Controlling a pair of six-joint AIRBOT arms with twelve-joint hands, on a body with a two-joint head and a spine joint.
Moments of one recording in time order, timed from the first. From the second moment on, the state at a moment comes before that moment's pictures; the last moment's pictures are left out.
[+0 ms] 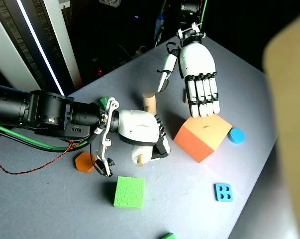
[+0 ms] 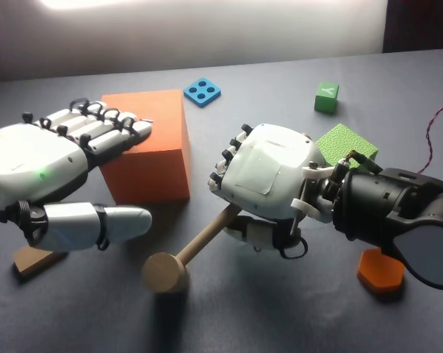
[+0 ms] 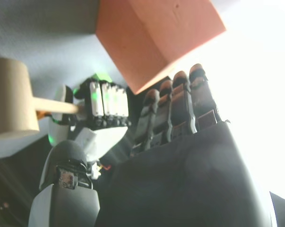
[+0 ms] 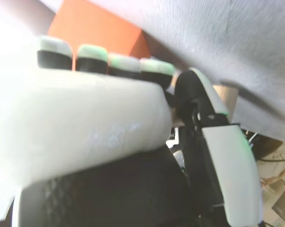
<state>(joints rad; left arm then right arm) 0.77 -0.83 0.97 -0.14 -0.71 0.99 -0.47 -1.41 1.20 -2.84 -0.44 1.35</state>
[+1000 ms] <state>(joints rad) 0.64 -0.73 0.92 0.07 -0.60 0.86 -0.42 -1.29 1.10 -2.81 -0.44 1.33</state>
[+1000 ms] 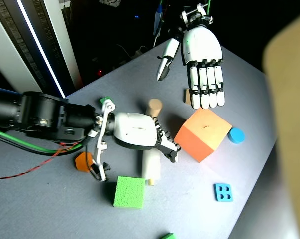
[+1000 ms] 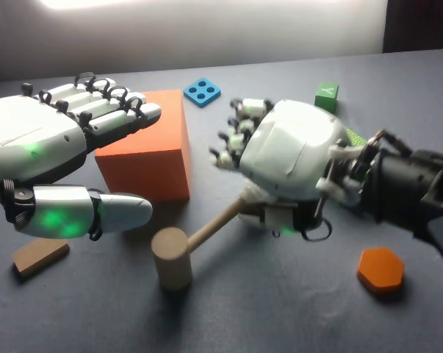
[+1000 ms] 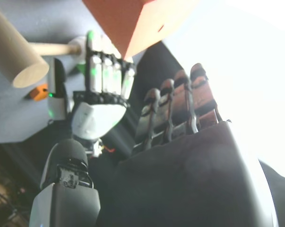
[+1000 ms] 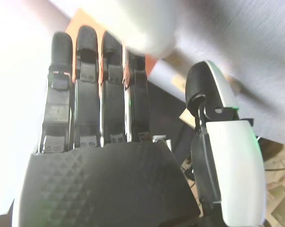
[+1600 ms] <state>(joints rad) 0.64 -0.72 0.90 0.09 -0.59 0.86 -0.24 -0.91 0.76 -2.06 -0.27 0.78</state>
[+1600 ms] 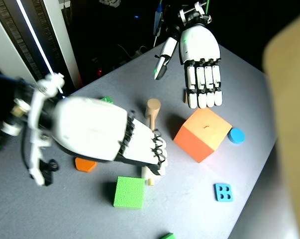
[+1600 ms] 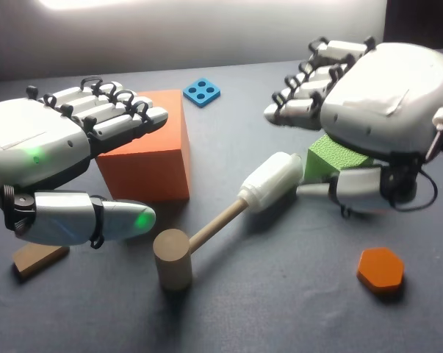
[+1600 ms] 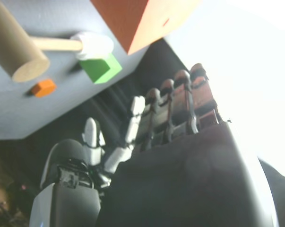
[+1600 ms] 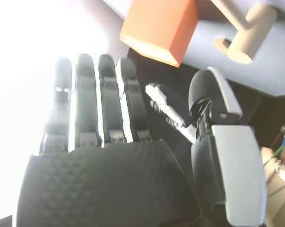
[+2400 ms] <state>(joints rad) 0.58 -0.73 0.86 0.09 -0.56 0.86 -0.19 -0.89 0.76 -1.55 -0.30 0.47</state>
